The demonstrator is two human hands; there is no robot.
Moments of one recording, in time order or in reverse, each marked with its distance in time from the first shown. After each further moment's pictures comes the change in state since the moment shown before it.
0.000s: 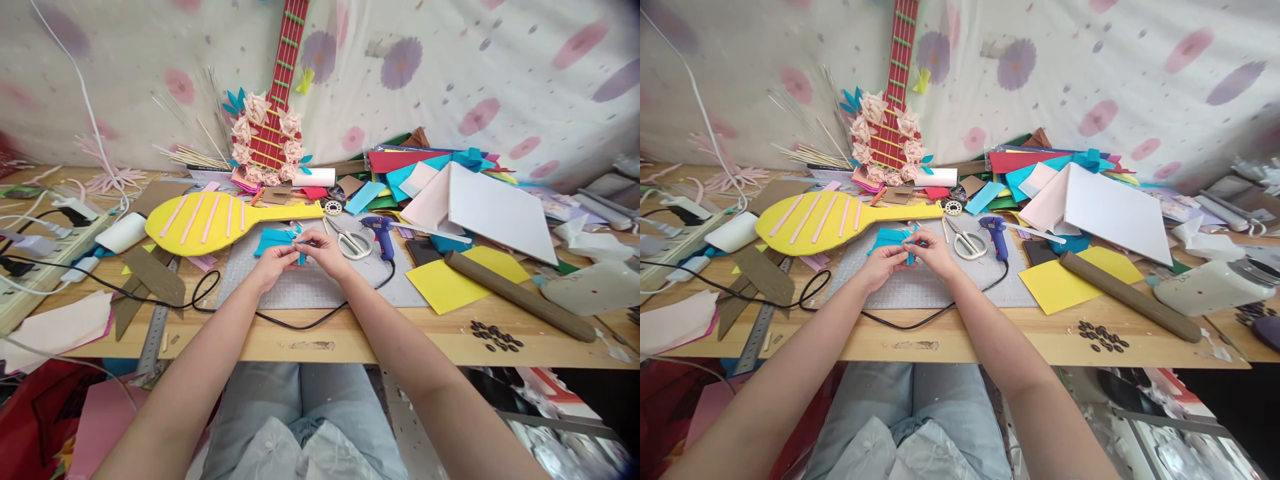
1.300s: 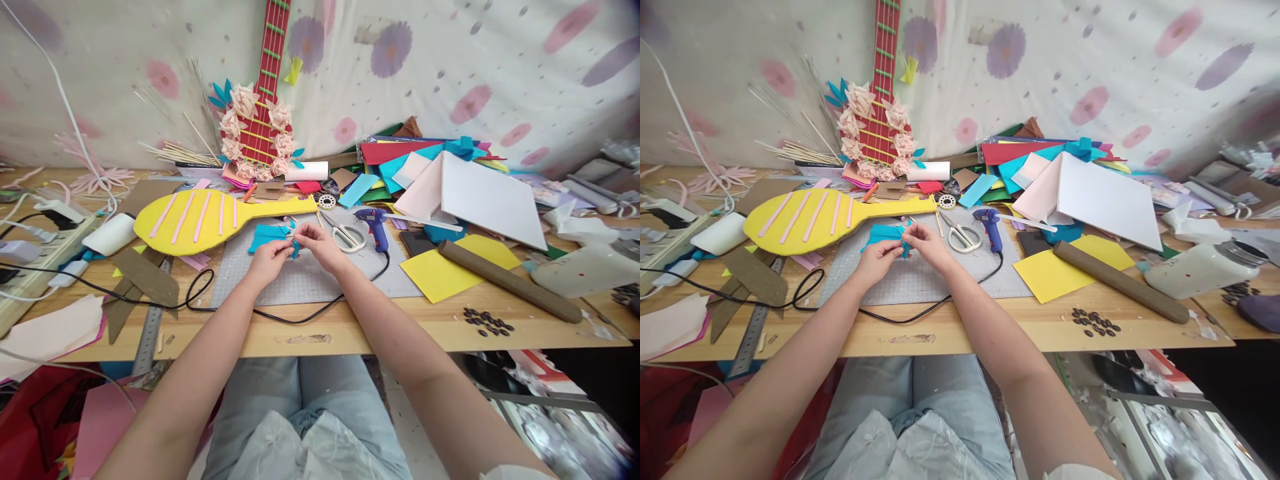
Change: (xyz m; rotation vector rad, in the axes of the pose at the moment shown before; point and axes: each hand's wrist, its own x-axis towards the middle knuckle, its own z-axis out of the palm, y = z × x) left_hand 0.007 -0.008 -0.007 0.623 0.209 0.308; right_hand -0.003 -0.007 -0.001 0.116 -0.061 0.180
